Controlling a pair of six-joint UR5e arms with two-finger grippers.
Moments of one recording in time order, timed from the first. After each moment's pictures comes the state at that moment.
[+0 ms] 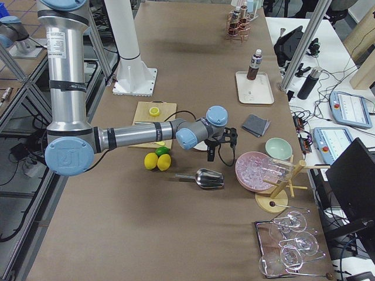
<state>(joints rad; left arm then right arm) -1.63 -1.42 -1.75 -1.57 -2.36 -0.10 1.09 -1.58 1.65 -1.12 2.33 0.68</state>
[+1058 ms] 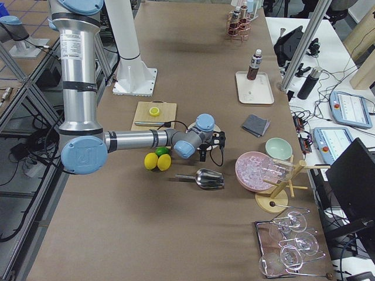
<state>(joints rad) -1.63 -1.42 -1.74 -1.56 -2.36 -0.10 0.94 -1.57 1.54 -0.85 2.24 0.91</state>
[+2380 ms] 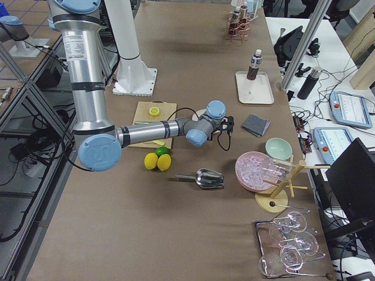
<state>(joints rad) -1.63 -1.41 -1.74 -1.57 -2.36 -0.10 0.98 -1.45 1.54 -0.84 2.40 1.03</state>
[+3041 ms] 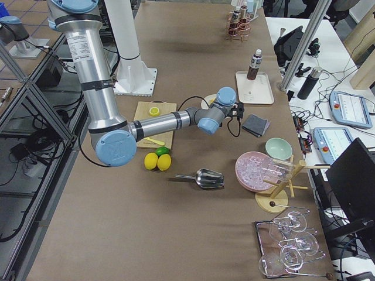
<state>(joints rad) -1.63 -1.41 -1.74 -1.56 -2.36 -0.10 1.02 -1.31 1.51 -0.85 2.45 1.09</state>
